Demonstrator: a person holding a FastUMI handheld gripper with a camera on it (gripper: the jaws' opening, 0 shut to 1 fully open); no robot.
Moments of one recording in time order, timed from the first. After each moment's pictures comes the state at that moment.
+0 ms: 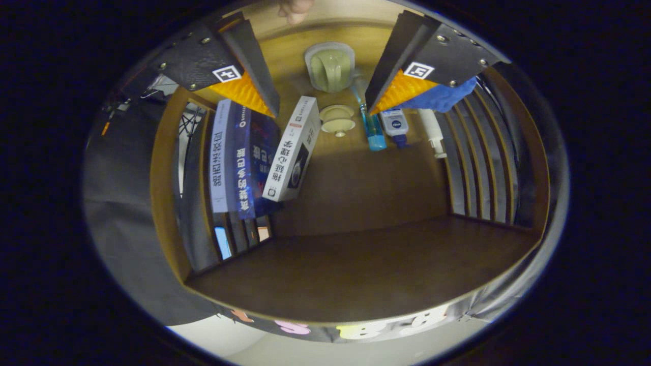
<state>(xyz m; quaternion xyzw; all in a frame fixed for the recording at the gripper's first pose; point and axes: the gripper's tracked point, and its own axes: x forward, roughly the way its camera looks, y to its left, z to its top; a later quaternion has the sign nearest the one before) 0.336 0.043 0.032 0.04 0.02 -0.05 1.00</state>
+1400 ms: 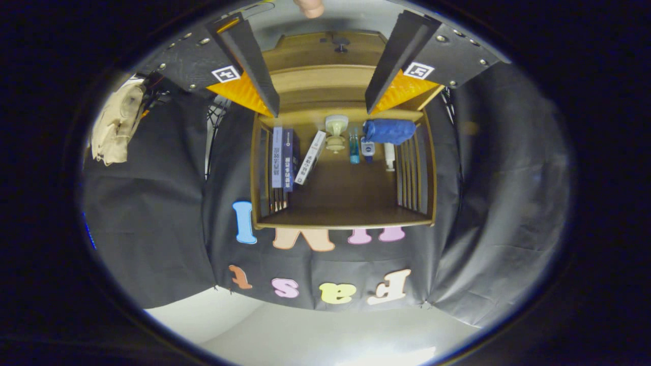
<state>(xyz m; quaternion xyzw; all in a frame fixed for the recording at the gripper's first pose) 0.005 0.023 0.026 -0.01 -0.01 -0.03 1.00</state>
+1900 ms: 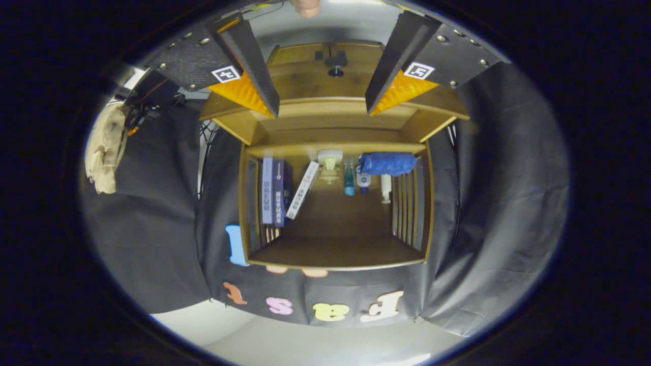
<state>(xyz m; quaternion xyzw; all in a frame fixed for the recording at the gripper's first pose) 0.034 0.042 -0.094 -0.02 0.04 -0.01 1.00</state>
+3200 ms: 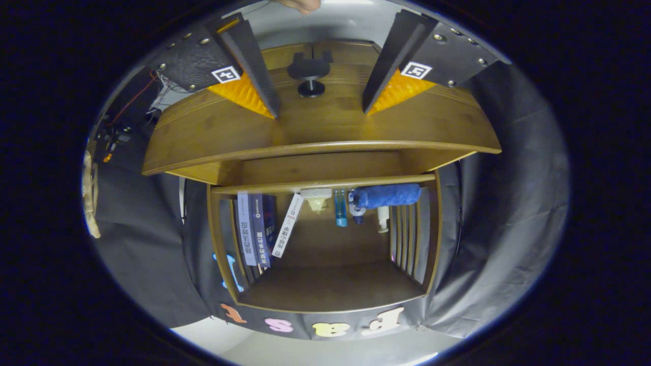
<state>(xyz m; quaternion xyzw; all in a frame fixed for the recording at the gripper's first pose) 0.119 0.064 -0.192 0.02 0.04 0.01 1.00</state>
